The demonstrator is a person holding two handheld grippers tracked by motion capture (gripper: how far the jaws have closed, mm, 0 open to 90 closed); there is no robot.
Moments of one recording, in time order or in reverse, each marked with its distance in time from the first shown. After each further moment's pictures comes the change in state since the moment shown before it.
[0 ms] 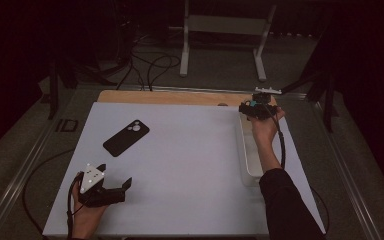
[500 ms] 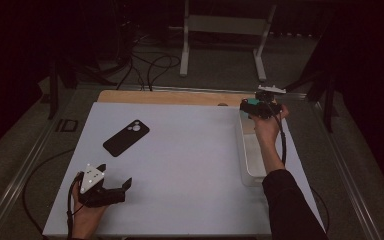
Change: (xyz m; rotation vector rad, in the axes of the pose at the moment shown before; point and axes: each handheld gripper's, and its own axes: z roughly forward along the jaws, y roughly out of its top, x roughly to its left) left arm 0.000 0.000 0.000 0.000 0.001 0.000; right arm -0.005 0.006 -0.016 -0.058 0.029 0.011
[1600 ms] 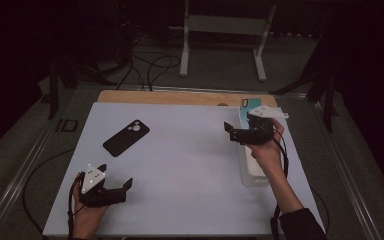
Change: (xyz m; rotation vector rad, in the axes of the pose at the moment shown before) left arm -0.003 0.000 0.001 0.006 0.001 0.004; right arm 0.045 -0.034 -0.107 -0.144 0.405 -0.235
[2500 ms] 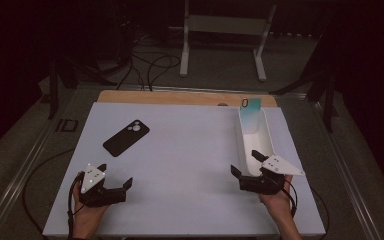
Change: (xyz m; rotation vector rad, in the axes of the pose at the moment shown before) left arm 0.000 0.002 -0.001 -0.006 -0.006 -0.007; right arm 0.033 -0.103 -0.070 -0.124 0.104 -0.027
